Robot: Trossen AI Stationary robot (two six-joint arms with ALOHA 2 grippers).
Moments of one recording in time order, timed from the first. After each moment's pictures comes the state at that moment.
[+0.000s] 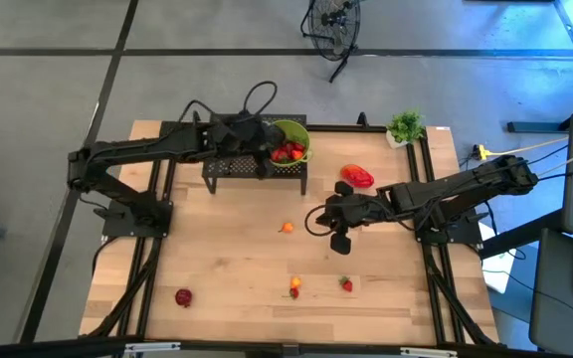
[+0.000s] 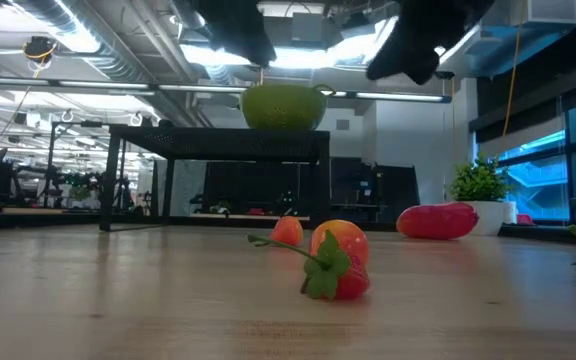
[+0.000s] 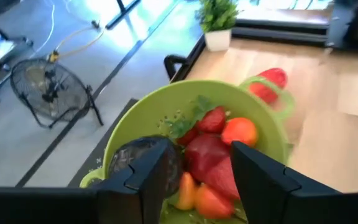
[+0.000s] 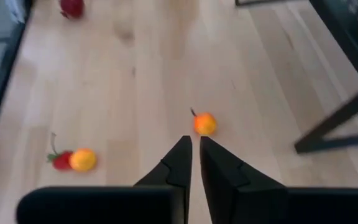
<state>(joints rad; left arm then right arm) 0.26 1.40 1.29 -0.45 -0.30 0.03 0.24 1.35 0.98 -0.38 0.20 0.30</state>
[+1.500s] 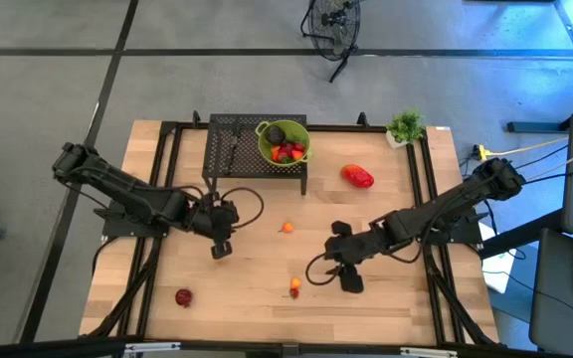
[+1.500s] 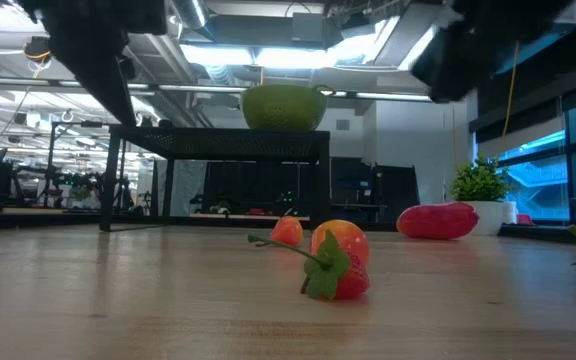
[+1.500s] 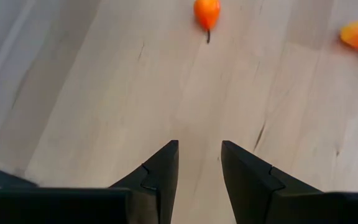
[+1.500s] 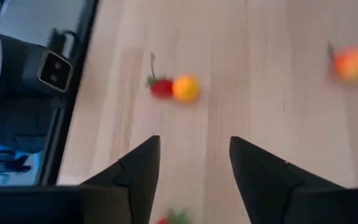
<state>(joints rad) -0.34 1.24 0.89 -0.77 -0.32 -0.62 0.45 1.49 0.98 -0.35 0.03 0.39</state>
